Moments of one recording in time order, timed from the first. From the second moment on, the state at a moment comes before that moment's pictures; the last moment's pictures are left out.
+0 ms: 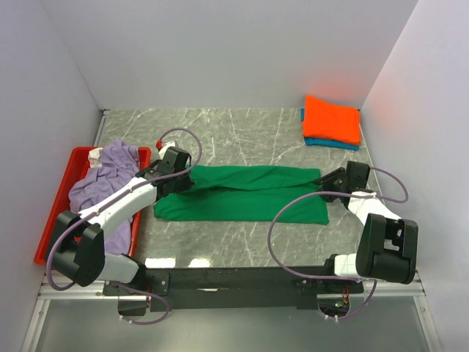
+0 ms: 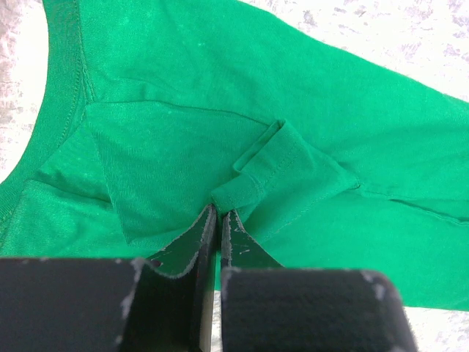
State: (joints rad) left arm -0.48 1.36 0.91 -0.42 -0.23 -0.77; right arm -0.22 1.34 0.59 -0.09 -0.26 0.96
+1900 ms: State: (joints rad) left arm -0.47 1.63 1.38 -0.52 -0.32 -0.72; right arm -0.29 1.54 0.87 -0.12 -0.37 1.00
